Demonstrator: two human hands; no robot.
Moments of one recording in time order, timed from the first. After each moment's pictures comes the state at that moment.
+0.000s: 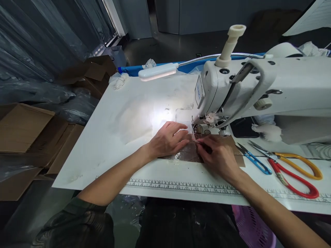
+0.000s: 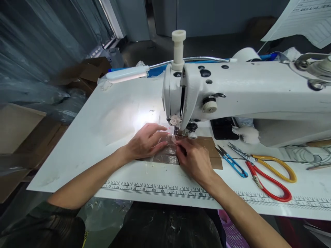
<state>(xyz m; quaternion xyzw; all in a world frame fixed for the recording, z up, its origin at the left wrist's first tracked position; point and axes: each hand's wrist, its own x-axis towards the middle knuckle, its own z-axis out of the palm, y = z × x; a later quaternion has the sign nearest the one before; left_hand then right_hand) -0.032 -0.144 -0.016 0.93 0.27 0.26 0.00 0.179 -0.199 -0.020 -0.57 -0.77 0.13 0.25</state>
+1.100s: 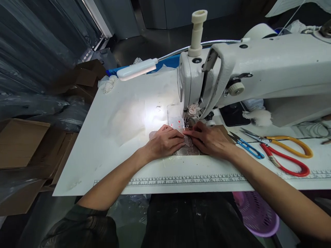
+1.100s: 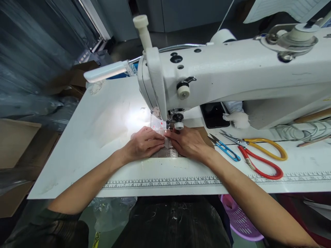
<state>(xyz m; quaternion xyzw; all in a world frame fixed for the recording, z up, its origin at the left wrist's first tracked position) -0.022 -0.152 -0.023 0.94 0.23 0.26 0.03 0.202 -0.173 -0.024 -0.44 -0.89 0.04 0.14</state>
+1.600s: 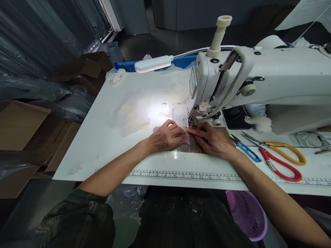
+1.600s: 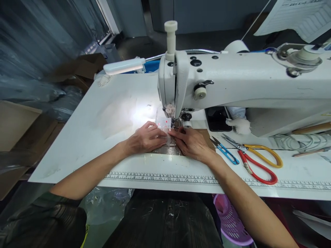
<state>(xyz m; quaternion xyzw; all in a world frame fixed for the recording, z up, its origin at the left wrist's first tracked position) -0.031 -0.149 -0.023 0.95 0.17 0.24 -0.07 0.208 -0.177 -0.032 -0.42 -0.88 0.10 0.21</state>
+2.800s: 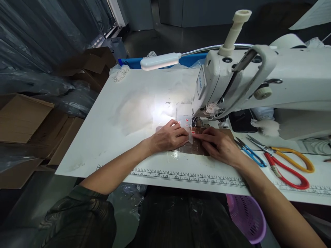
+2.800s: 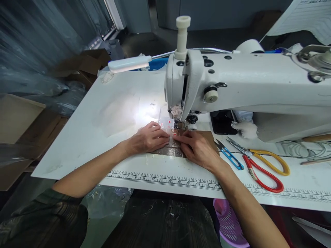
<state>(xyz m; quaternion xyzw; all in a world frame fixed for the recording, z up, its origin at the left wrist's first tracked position) -0.030 -0.149 -0.023 0.96 0.20 0.20 -0.04 0.212 -0.187 -0.019 -0.42 -0.86 0.18 0.22</state>
